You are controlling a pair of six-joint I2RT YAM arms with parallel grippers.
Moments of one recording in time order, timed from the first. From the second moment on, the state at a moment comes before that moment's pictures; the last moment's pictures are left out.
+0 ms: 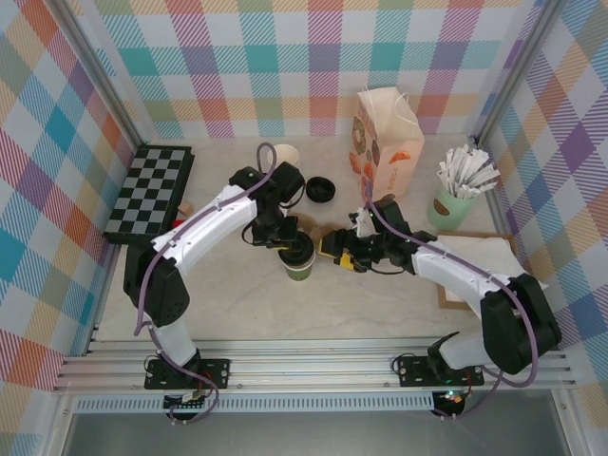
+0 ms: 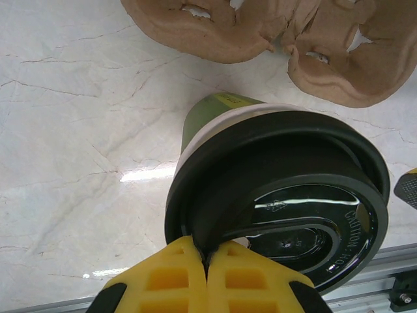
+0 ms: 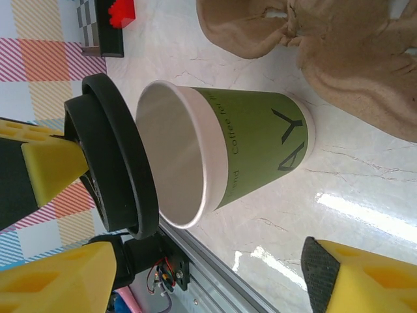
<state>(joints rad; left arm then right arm) -0.67 1.77 1.66 -1.31 0.09 -0.63 0.53 1.38 0.80 -0.22 -0.69 0.87</state>
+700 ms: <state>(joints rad) -0.67 1.81 1.67 -1.31 0.10 -0.62 0.53 1.48 0.80 -0.15 -0.76 0.88</state>
